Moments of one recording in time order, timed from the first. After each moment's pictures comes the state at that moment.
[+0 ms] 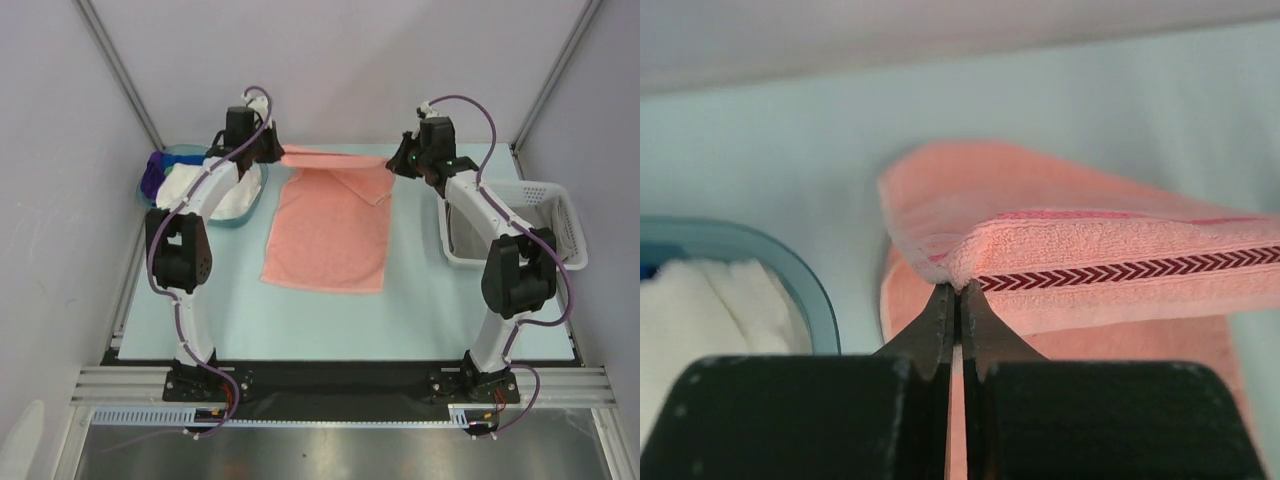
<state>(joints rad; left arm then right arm) -0.20 2.05 1.85 -0.26 0.21 -0.18 0.26 1.82 1.60 -0.28 -0.14 0.45</state>
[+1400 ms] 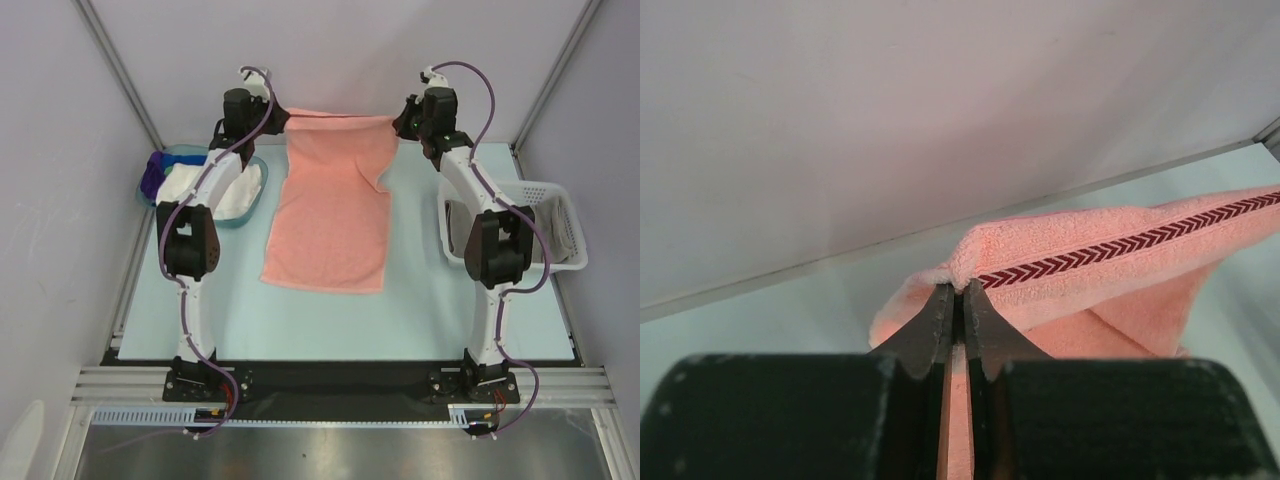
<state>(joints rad) -0.18 2.21 2.01 0.02 0.29 -0.18 0.20 2.10 1.96 -0.18 -0.09 0.33</state>
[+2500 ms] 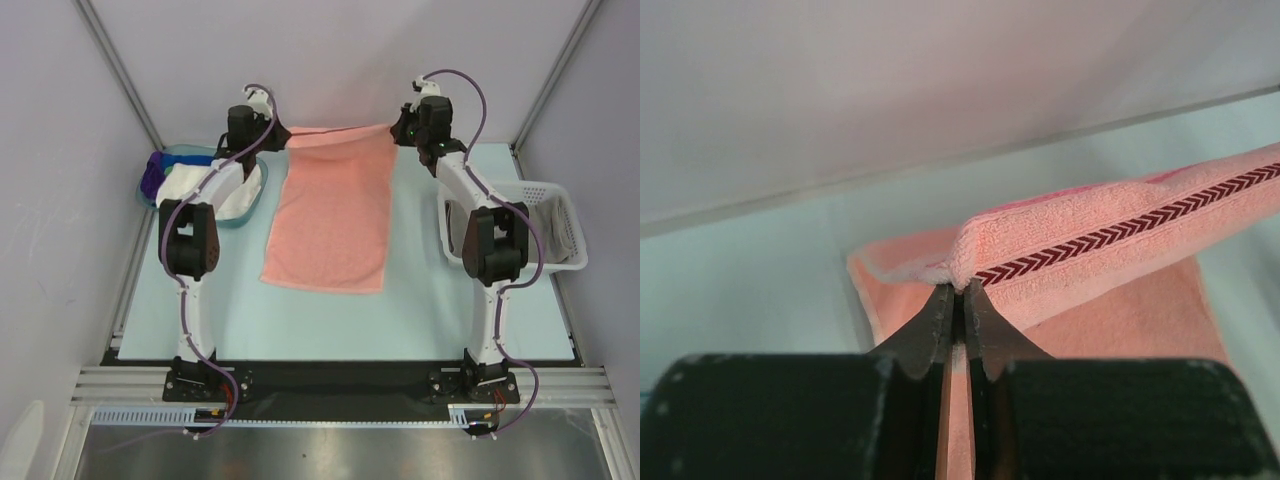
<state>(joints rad) -0.18 2.21 1.87 0.08 0.31 -0.19 0.21 2.14 1.92 -0.07 -0.11 0.25</state>
